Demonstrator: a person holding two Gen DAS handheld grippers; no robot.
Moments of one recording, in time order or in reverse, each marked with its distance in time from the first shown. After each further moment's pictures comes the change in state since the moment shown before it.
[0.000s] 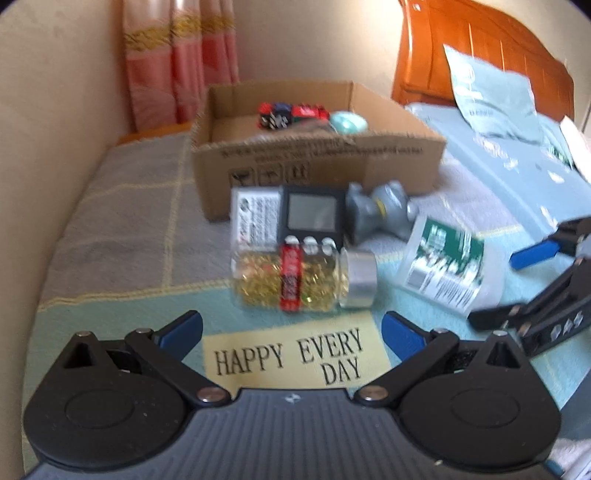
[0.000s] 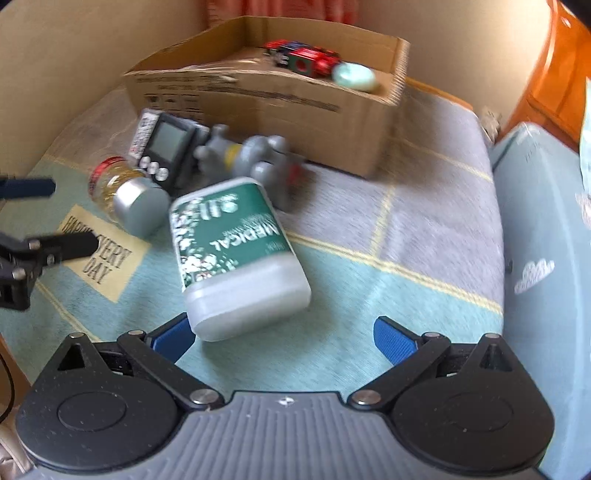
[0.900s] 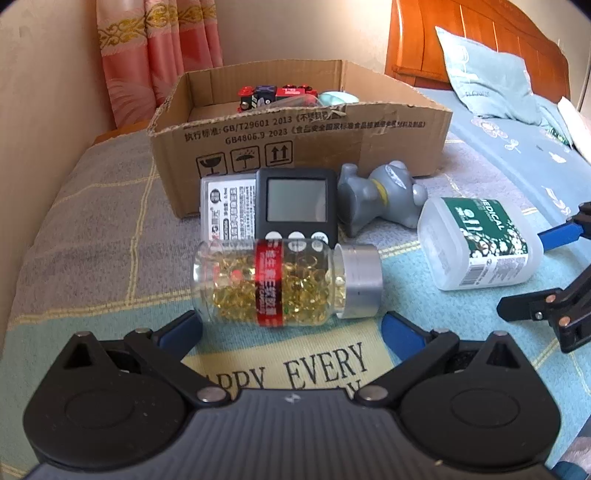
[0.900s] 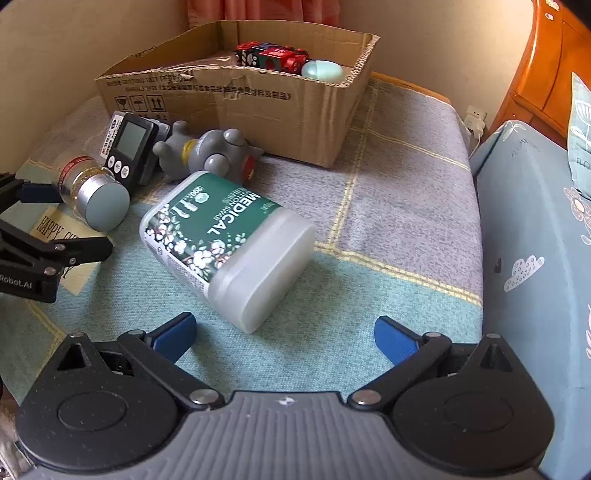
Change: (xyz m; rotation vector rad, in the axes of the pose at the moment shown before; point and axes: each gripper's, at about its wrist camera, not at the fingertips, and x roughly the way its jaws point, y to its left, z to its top) left arm 0.036 -0.007 0.006 0.047 0.003 0.005; right arm 0.009 -0.020 -0.010 0.001 -0.041 -0.025
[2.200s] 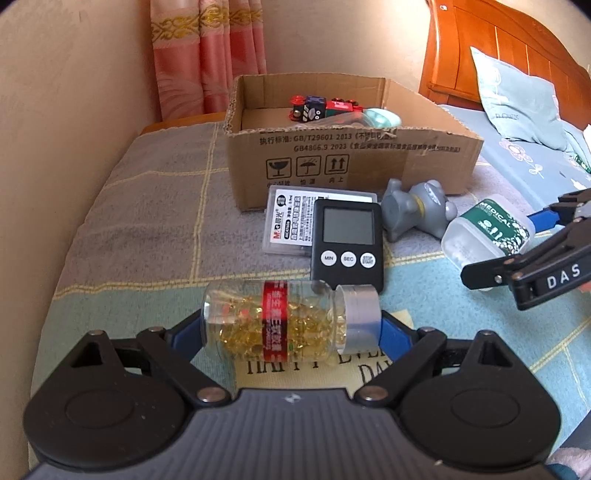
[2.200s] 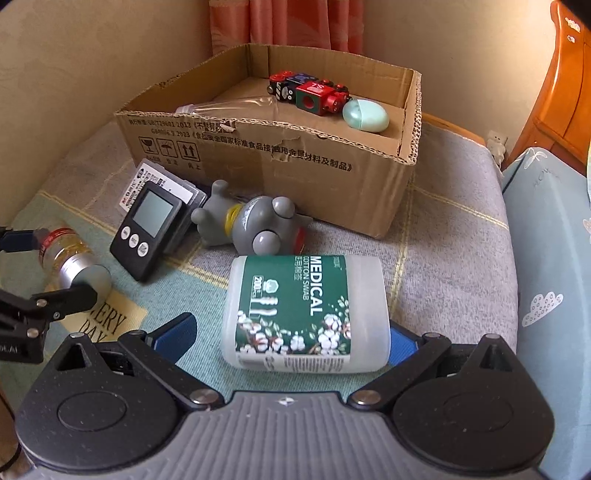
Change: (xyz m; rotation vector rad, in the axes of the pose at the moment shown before) left arm -0.030 0.024 -0.012 -0.103 -0.016 0.064; right arm 0.006 0.030 0.048 -0.020 -0.040 0.037
